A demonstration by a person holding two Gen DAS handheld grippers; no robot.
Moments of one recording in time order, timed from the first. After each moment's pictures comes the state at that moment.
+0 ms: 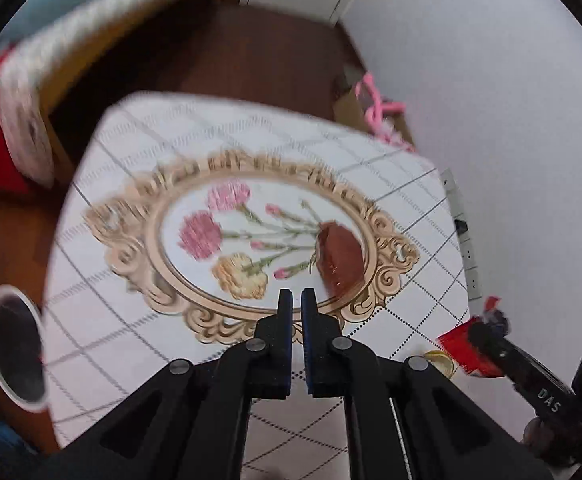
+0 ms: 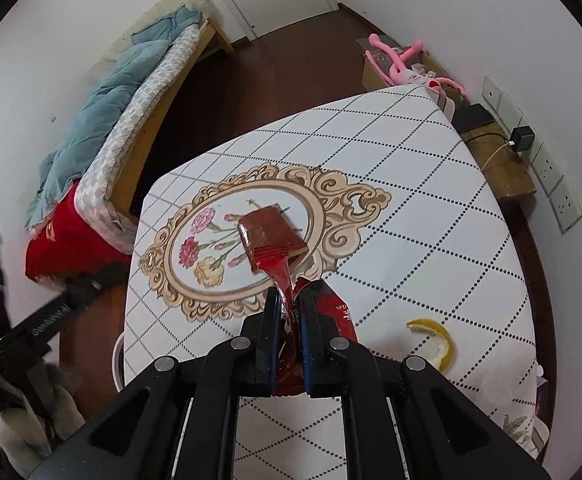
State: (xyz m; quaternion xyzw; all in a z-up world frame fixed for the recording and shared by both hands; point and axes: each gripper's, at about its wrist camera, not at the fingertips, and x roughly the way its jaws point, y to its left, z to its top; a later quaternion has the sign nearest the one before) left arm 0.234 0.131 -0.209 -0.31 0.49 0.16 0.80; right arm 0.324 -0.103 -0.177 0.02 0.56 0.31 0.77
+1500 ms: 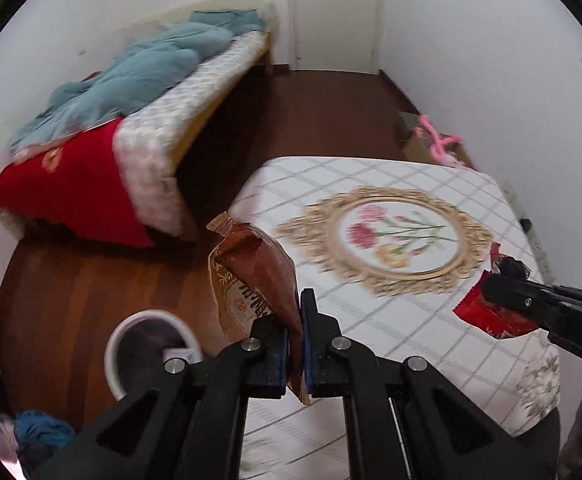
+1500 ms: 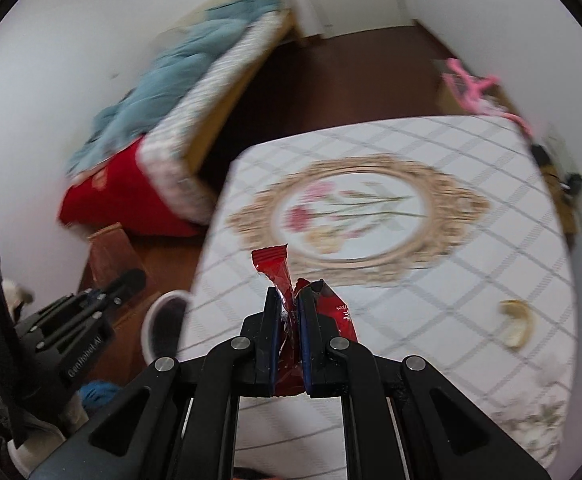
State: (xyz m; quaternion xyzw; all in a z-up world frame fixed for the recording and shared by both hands) left arm 0.037 0.145 -0.118 -0.14 0.43 0.31 0.84; right arm 0.203 -0.031 -0.129 -0.03 0.52 0.43 0.74
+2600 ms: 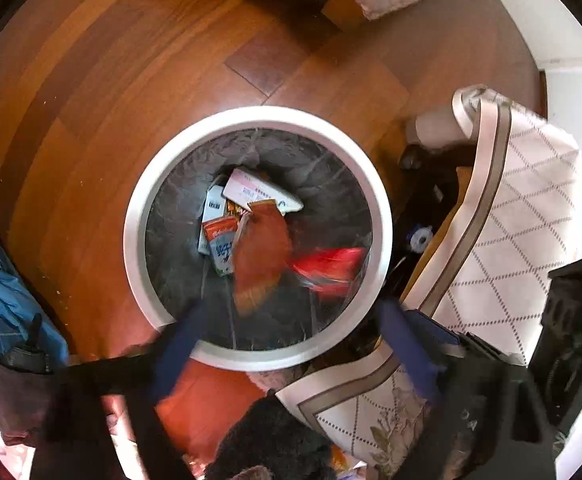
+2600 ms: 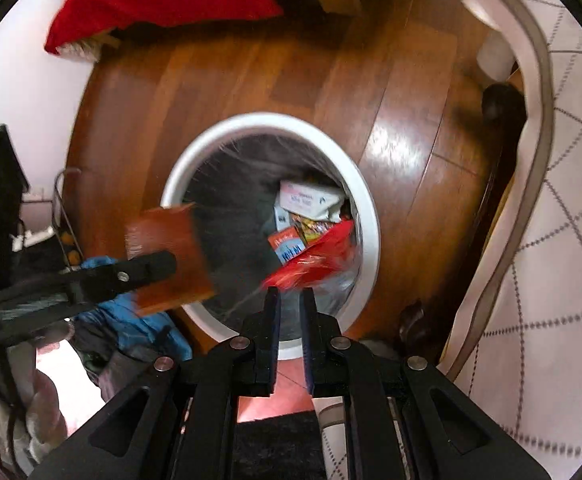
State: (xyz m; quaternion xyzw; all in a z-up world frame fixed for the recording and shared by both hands) left arm -0.147 0.442 -0.400 -0.55 0.54 0.28 0.57; right arm -0.008 0.356 -0.408 -0.24 0.71 0.44 0.49
